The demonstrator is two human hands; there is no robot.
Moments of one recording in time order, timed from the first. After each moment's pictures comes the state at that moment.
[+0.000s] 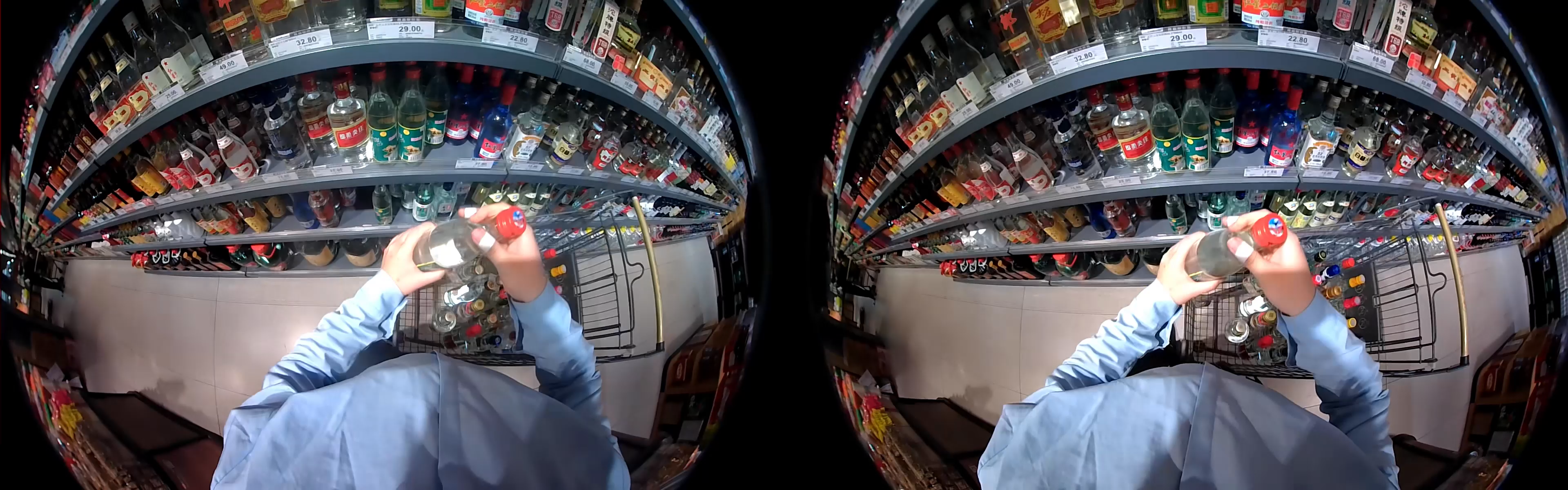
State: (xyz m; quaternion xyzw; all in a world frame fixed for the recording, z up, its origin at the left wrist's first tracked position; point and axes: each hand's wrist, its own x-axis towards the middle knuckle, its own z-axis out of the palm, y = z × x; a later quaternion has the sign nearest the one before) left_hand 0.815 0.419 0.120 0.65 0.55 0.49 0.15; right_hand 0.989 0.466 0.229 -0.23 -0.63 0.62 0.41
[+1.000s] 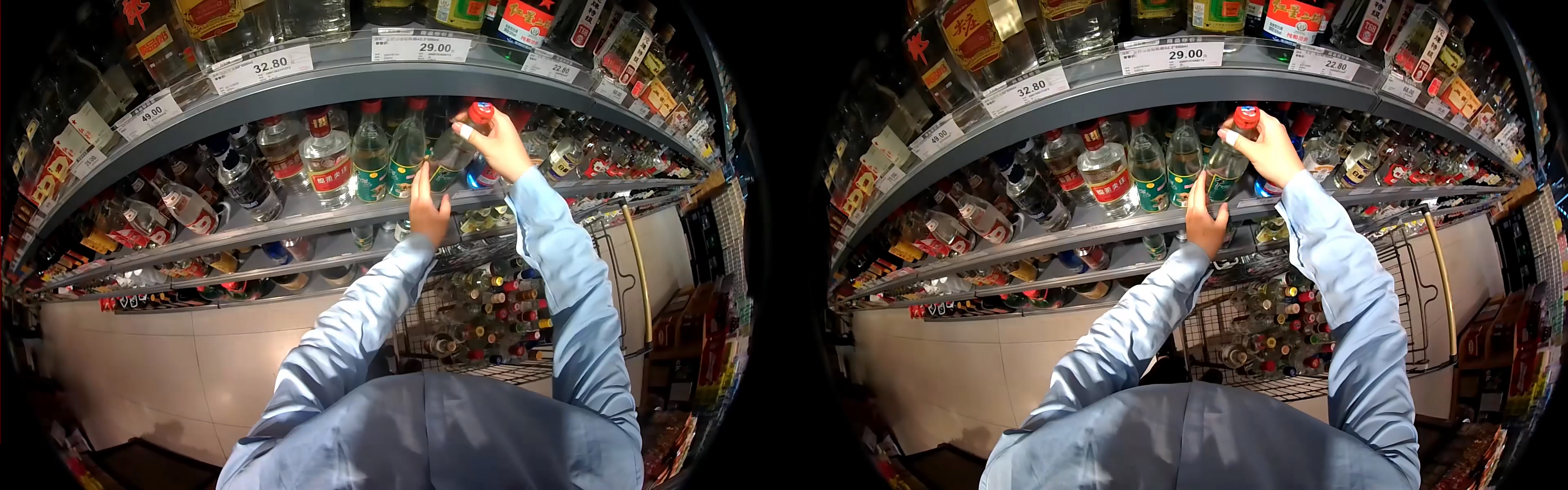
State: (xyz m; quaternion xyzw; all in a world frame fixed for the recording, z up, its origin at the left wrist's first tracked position) left_hand 0.787 0.632 0.081 0.53 0.55 0.63 0.15; right_hand 0.879 0.716 0.229 -0.31 -0.77 0.38 0.41
